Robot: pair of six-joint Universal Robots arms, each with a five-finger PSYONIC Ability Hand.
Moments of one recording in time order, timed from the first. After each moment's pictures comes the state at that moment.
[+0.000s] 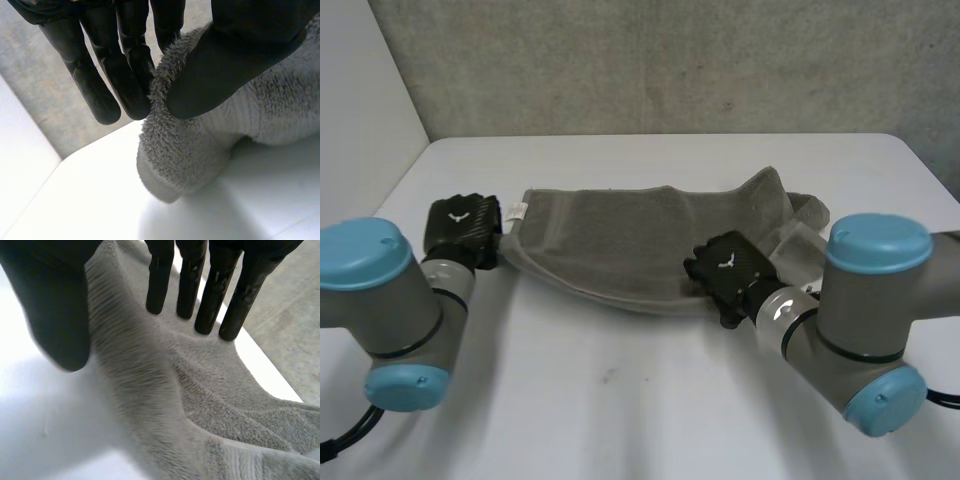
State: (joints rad) left arm 4.39 -2.01 -1.71 3.64 -1.70 3.33; right arm 2.06 -1.03 1.55 -0.17 1.33 2.56; left_hand 1.19 1.22 1.22 1.22 1.03; right_hand 0.45 0.51 0.51 0.51 0.34
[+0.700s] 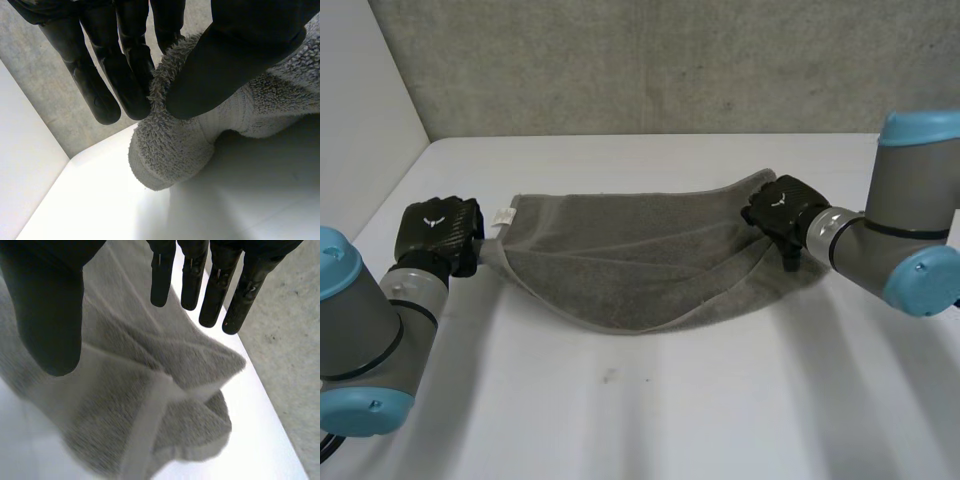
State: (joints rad) left arm 4.45 -1.87 -1.85 3.63 -1.62 3.33; right arm 1.89 -0.84 1.03 0.24 1.32 2.28; left_hand 1.19 1.22 1.22 1.22 1.03; right_hand 0.38 0.43 0.45 0.45 0.27
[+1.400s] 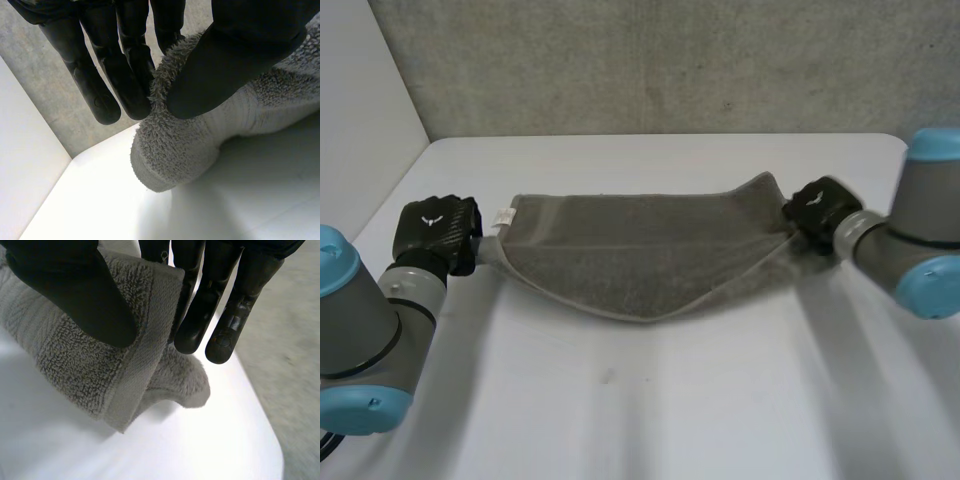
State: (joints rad) left arm 4.45 -1.87 -1.85 3.63 -1.62 3.33; right arm 1.79 -0.86 1.10 0.12 1.38 2.30; left_hand 1.19 1.22 1.22 1.22 1.03; right_hand 0.95 1.18 1.18 1.19 0.96
